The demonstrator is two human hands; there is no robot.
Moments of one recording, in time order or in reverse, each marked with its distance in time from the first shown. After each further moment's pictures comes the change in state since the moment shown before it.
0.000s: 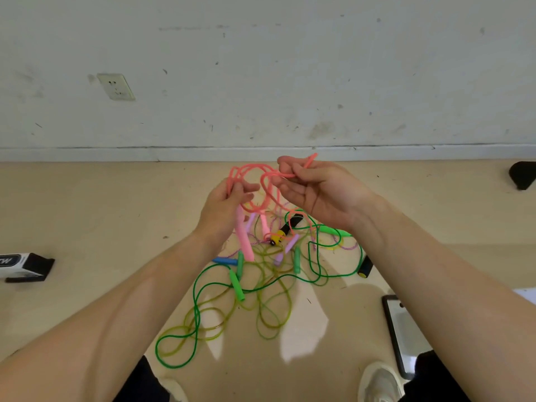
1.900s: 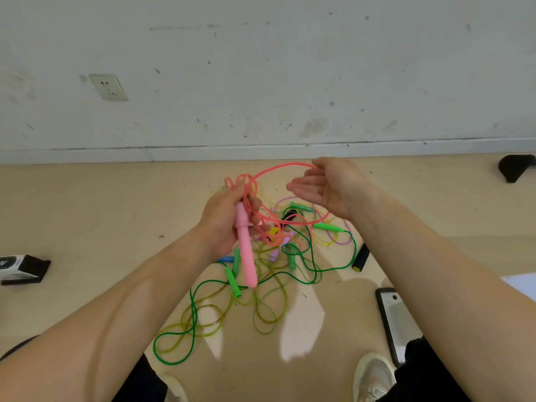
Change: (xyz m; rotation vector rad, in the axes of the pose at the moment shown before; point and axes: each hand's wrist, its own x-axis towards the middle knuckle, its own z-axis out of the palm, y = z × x) left_hand -0.021 0.021 0.020 -0.402 -0.096 -0.336; right_hand 0.007 -0.011 -0.027 -0.290 0.464 -0.005
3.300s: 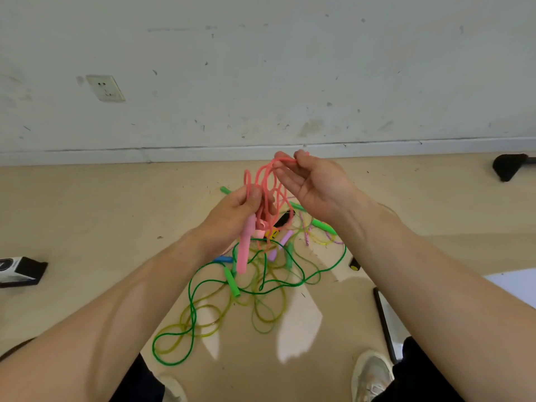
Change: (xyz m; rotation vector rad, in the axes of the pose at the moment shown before) left_hand -0.006 -0.005 -0.008 0.443 -0.313 0.272; right_hand -0.020 0.004 0.027 0.474 -0.163 -0.069
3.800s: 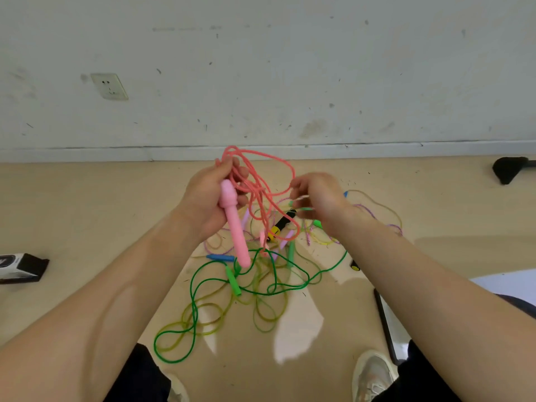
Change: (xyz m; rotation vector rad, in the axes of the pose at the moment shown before) left_hand 0.011 0.032 -0.025 -0.600 0.249 -0.137; right_hand 0.003 0.019 -0.023 -0.795 0.171 -0.031
